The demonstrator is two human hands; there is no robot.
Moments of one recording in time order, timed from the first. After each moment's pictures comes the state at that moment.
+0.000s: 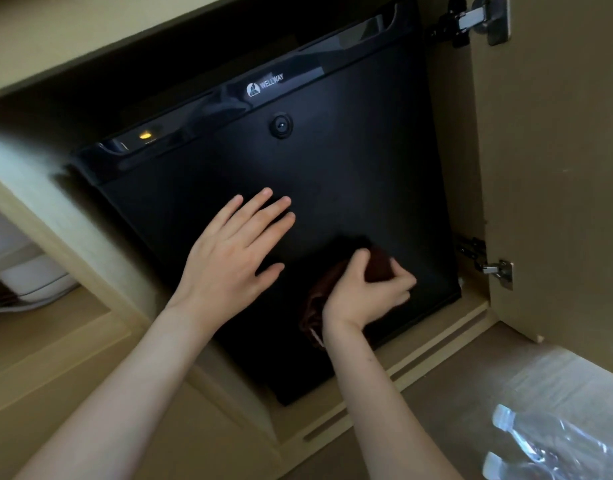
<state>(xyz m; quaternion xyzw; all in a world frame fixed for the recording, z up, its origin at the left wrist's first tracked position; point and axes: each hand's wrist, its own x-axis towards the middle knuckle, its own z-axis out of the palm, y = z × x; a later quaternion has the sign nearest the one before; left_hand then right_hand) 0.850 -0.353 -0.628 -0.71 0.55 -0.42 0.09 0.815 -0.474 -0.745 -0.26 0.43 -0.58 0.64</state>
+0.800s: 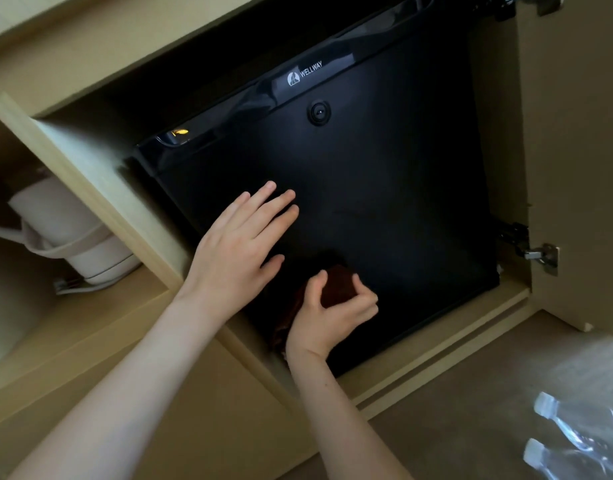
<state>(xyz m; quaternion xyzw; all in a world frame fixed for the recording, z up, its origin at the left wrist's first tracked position) 0.845 -0.310 -0.611 -0.74 0.53 -0.40 0.11 0.829 -0.358 -0.751 -0.33 0.35 -0.58 0.66</state>
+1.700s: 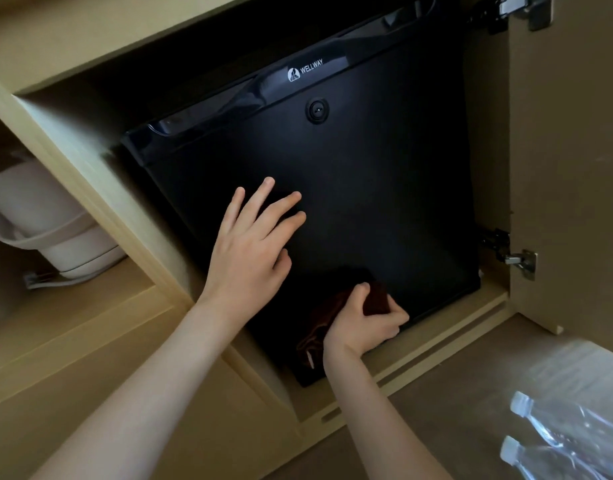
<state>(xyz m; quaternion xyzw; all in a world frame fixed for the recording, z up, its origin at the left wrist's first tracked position) 0.837 -0.326 -0.633 -0.76 0.51 -0.41 0.02 0.812 -0.408 -0.779 -0.21 0.44 -0.48 0.73</state>
